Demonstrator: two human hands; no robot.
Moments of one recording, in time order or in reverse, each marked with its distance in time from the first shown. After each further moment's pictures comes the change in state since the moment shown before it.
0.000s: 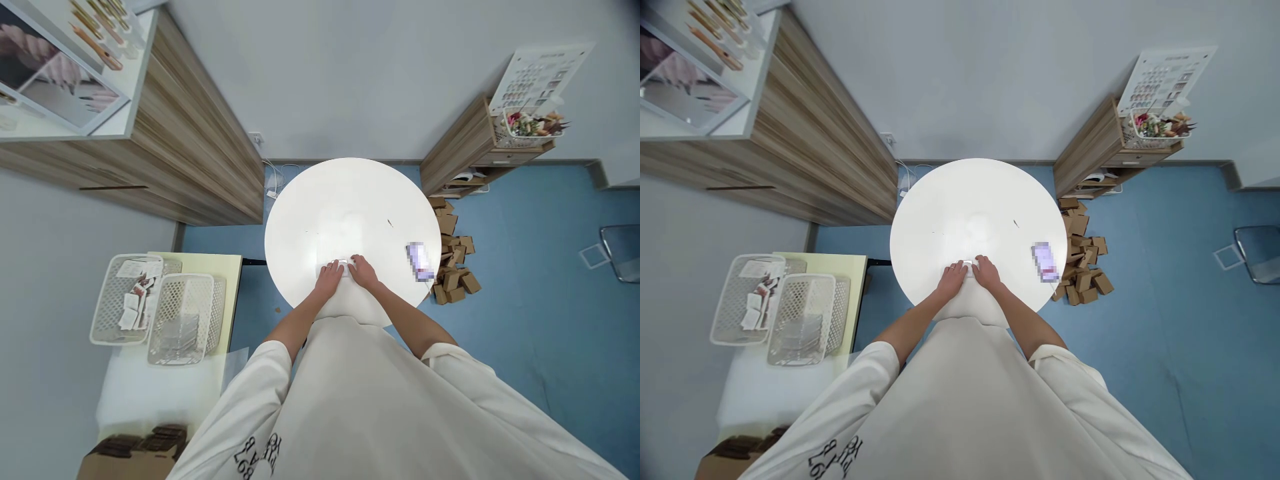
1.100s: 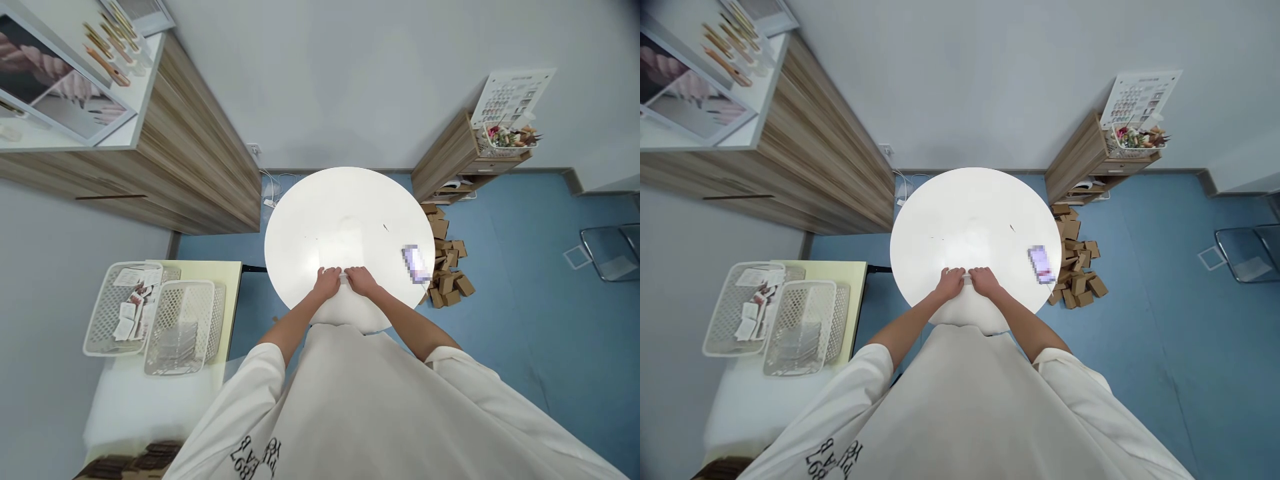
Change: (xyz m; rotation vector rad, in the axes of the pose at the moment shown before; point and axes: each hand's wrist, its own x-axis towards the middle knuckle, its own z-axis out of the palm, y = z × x) left_hand -0.007 -0.005 -0.021 -0.186 -0.024 0.021; right_hand -0.018 -0.006 -0.007 -0.248 -0.124 -0.321
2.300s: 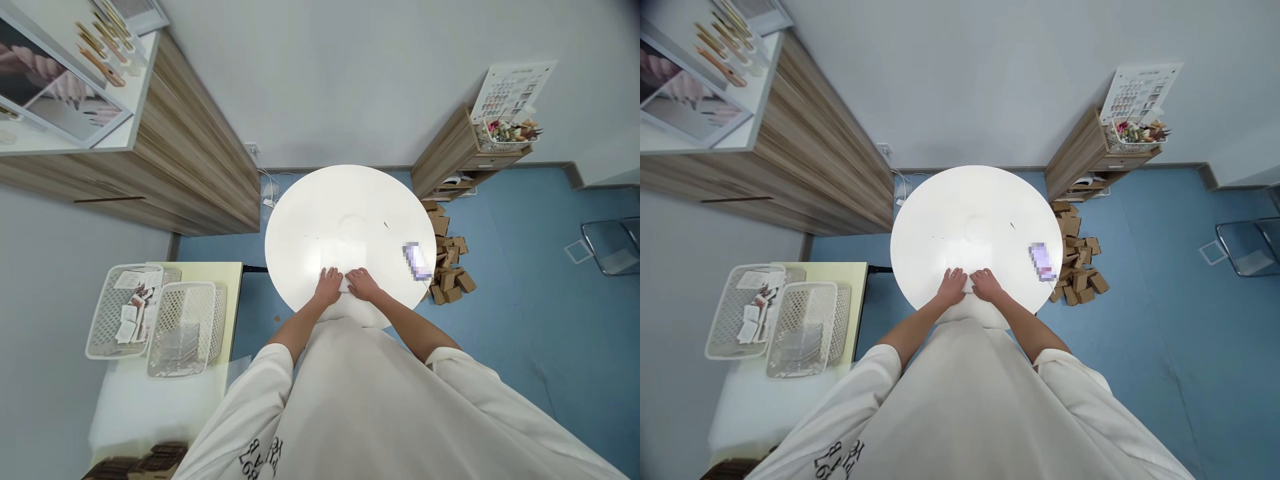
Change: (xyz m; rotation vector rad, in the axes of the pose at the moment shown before) left_hand -0.009 -0.013 0.041 0.286 0.037 0.114; right_hand -0.012 0.003 0.028 -0.053 0.036 -0.128
